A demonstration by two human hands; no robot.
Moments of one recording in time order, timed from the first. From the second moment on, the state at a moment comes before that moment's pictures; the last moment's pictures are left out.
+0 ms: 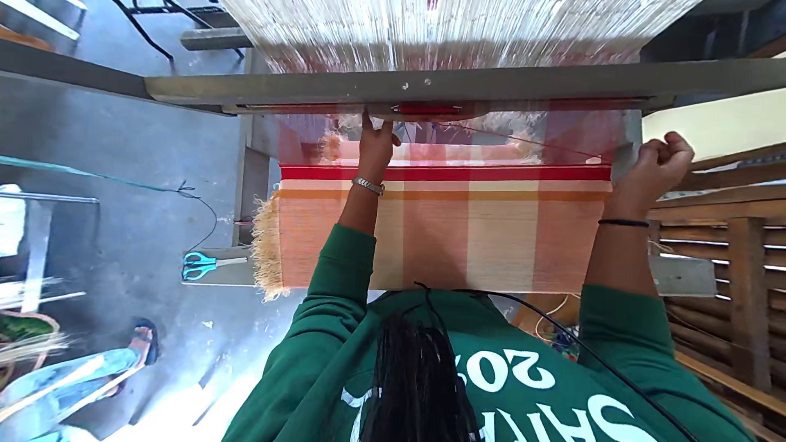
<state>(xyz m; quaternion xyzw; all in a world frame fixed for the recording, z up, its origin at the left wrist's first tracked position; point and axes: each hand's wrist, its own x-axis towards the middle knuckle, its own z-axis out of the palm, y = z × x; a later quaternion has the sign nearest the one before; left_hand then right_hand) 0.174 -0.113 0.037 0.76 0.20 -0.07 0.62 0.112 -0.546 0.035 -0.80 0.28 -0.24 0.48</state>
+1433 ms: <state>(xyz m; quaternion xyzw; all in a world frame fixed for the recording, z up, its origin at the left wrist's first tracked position) 0.199 -0.252 0.027 0.43 0.13 -0.31 0.84 0.208 -0.594 0.016 -0.65 0.30 -0.07 0.69</state>
